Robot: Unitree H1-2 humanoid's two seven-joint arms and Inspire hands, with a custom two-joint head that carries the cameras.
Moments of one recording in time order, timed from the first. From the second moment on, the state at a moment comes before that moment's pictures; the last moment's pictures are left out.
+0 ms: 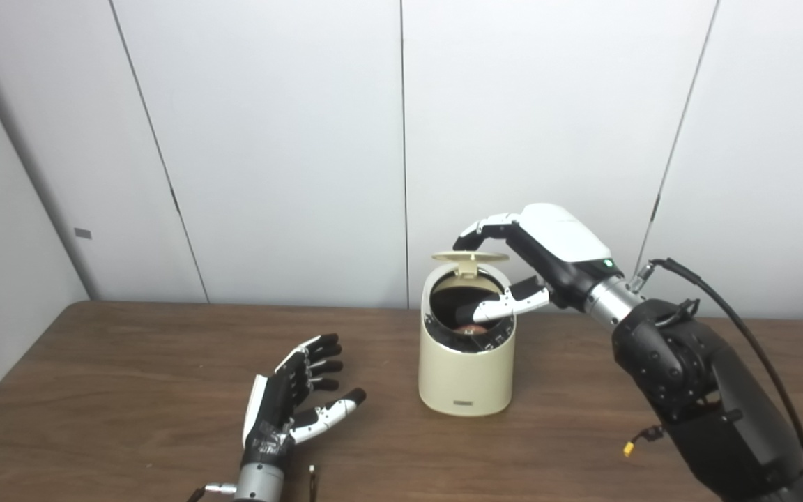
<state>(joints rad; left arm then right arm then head) -0.22 0.07 0.03 0.23 0.04 -0.20 0.07 -0.75 -0.33 0.31 -0.01 -0.69 0.03 0.29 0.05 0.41</state>
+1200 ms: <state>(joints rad) -0.22 0.07 0.04 0.23 0.04 -0.17 0.05 -0.60 -0.32 0.34 -0.10 -0.76 -0.04 0.32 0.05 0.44</state>
